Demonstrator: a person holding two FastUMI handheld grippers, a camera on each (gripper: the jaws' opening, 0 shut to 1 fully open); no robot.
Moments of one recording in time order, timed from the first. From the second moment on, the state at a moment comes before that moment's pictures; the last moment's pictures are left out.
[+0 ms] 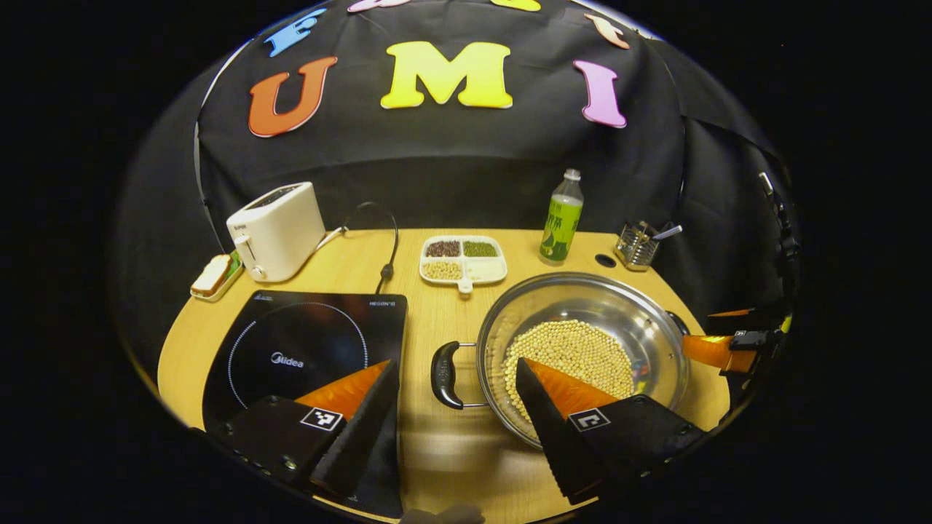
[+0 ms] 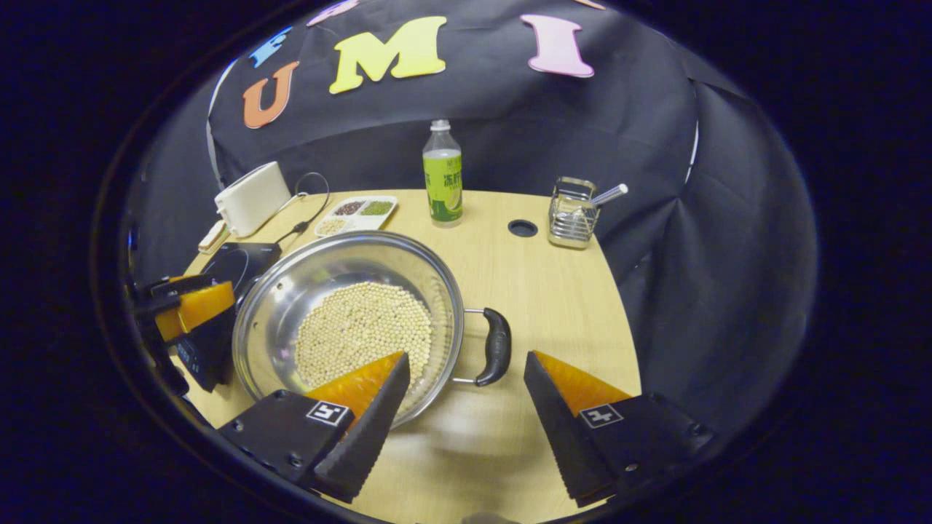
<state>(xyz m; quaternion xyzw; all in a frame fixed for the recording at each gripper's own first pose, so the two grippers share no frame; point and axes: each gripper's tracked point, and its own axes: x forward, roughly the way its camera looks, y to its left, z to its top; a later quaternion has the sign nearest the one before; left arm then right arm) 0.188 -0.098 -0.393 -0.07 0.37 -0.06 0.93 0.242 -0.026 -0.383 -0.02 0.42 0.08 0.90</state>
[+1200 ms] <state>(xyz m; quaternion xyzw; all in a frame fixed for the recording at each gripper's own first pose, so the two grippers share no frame) 0.208 -0.115 -0.471 -0.12 0.51 -0.04 0.85 0.276 -0.016 -0.441 0.05 0.54 0.07 0.83</state>
